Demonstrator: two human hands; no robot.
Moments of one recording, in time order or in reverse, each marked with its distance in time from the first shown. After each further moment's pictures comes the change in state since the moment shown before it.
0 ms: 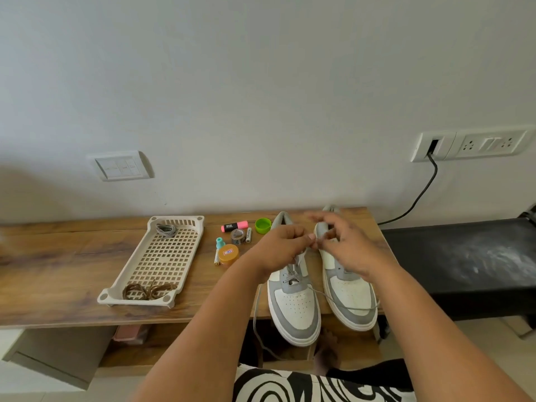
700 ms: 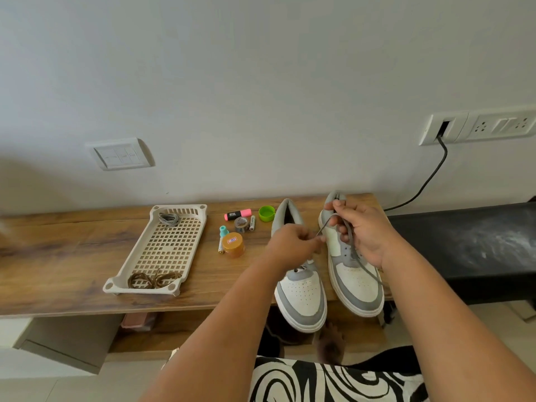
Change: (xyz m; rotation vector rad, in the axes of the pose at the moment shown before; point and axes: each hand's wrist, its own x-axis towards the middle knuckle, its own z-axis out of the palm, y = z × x) left_hand 0.013 -0.025 0.019 0.144 0.120 -0.158; right_hand 0.008 0.007 -0.002 0.567 0.105 0.238
